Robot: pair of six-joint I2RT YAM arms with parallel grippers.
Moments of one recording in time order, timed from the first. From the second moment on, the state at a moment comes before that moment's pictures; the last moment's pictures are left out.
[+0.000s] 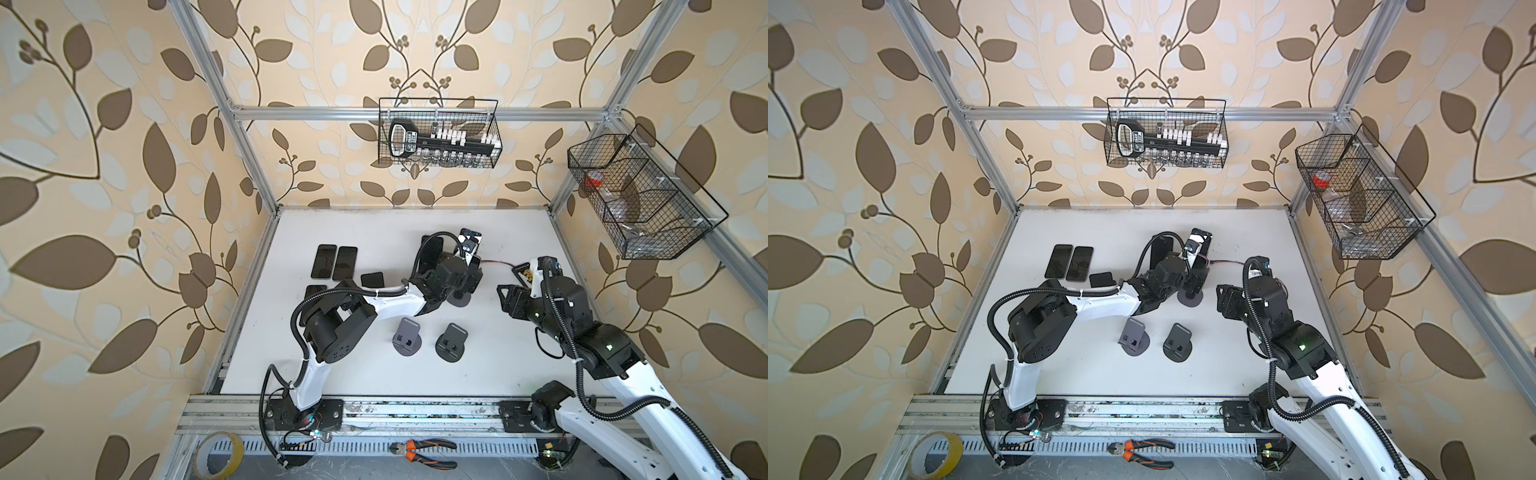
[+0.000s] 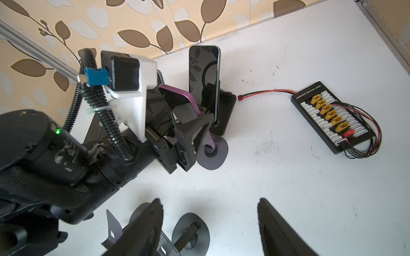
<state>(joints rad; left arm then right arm) -0.92 2.03 1.36 0.30 -0.25 -0.13 0.45 0.69 0.86 -0.77 0.22 0.57</state>
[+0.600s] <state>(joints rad) -0.92 2.03 1.36 0.31 -0.27 -0.14 0.45 0.69 0.86 -0.78 0.23 0.57</state>
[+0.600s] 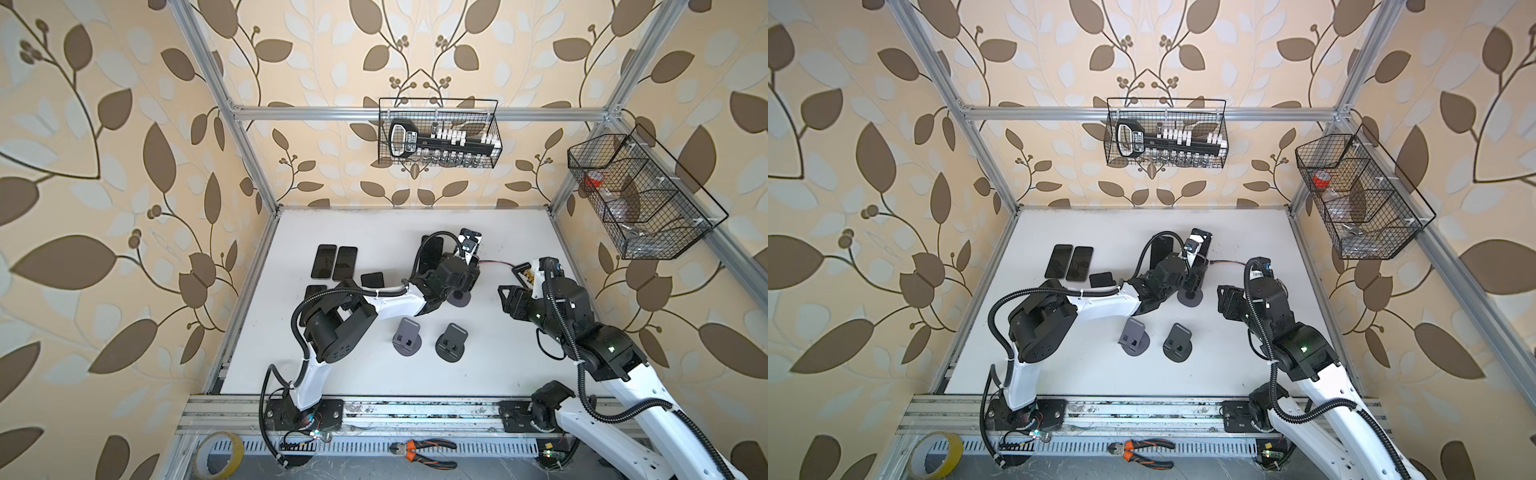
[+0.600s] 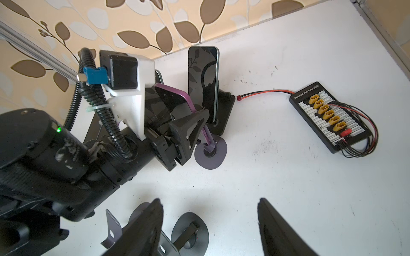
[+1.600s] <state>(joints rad) -0.92 1.98 1.35 0.30 -0.24 -0.14 0.45 0.68 0.87 -0.80 0.23 0.60</state>
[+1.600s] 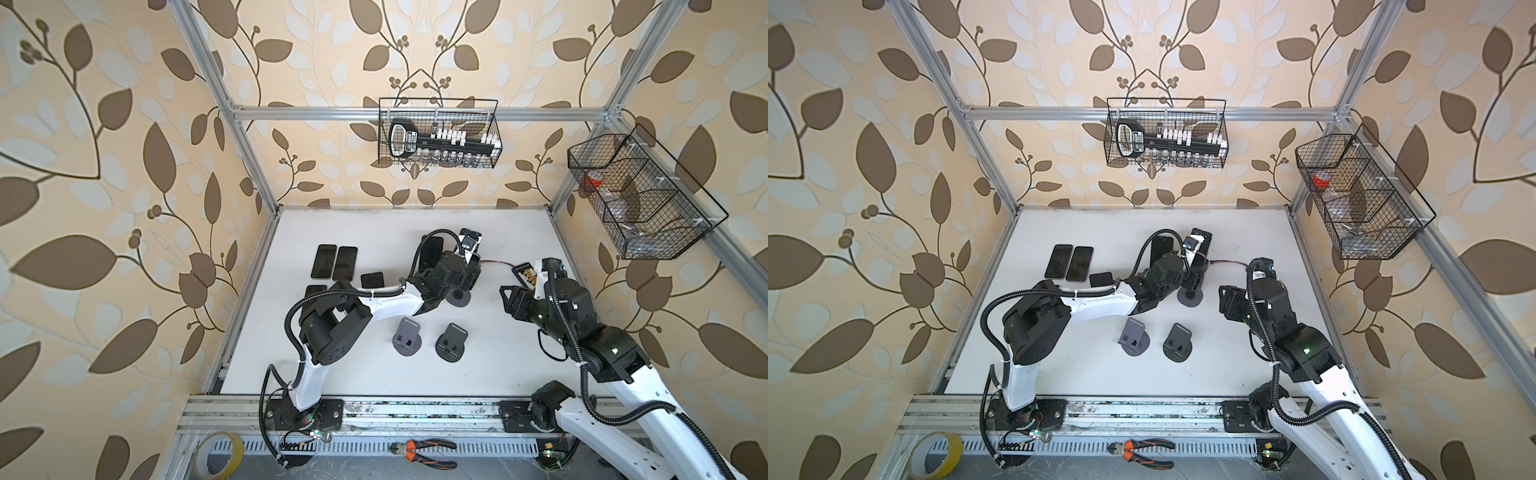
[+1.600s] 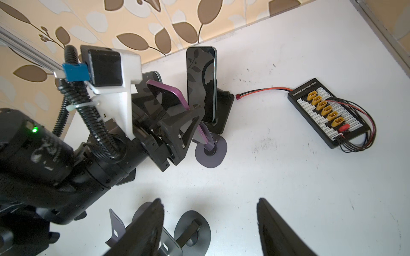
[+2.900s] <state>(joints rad) -0.92 1.84 1.35 0.27 -0.24 -0.14 0.45 0.72 0.94 -0.81 0.16 0.64</state>
